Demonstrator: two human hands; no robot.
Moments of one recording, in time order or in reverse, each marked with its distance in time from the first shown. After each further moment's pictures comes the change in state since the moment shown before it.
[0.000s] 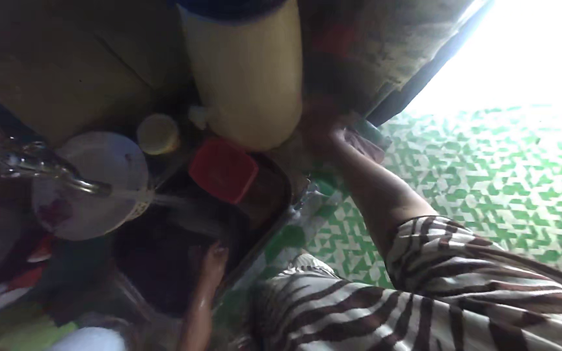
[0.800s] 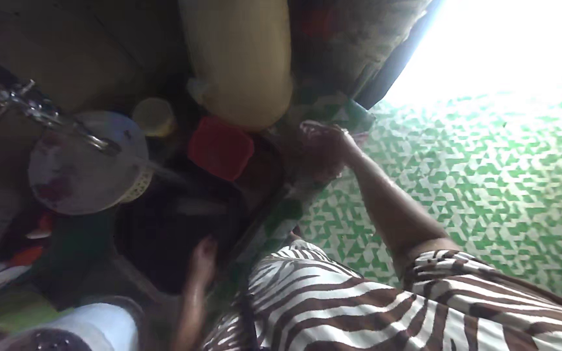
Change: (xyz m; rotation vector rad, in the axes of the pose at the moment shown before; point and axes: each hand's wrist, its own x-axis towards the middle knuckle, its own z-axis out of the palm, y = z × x) left_hand -0.026 -0.054 -0.027 0.121 0.022 0.159; right_hand -0.139 0.028 -0.046 0.411 -0.193 -0.035
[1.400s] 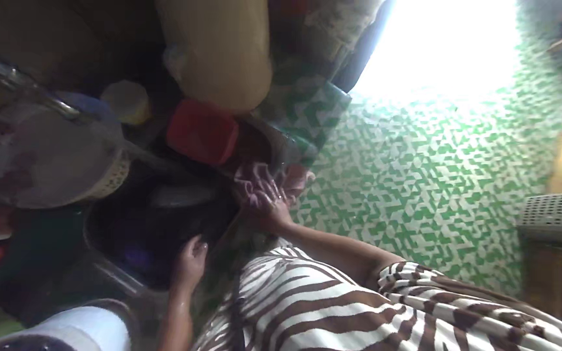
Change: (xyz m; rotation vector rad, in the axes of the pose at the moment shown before) left_hand -0.018 -0.033 -0.007 0.082 -0.028 0.141; right_hand -0.177 -0.091 0.200 -0.090 -0.135 0.084
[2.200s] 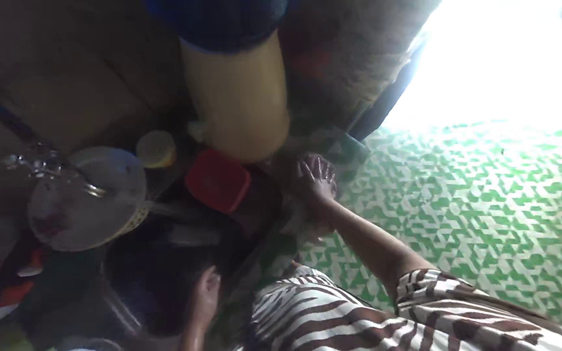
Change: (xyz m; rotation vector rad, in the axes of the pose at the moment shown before) left_hand 0.025 0.063 0.023 -0.087 0.092 -0.131; right_hand 0.169 0.074 -0.161 -0.192 0.127 0.157
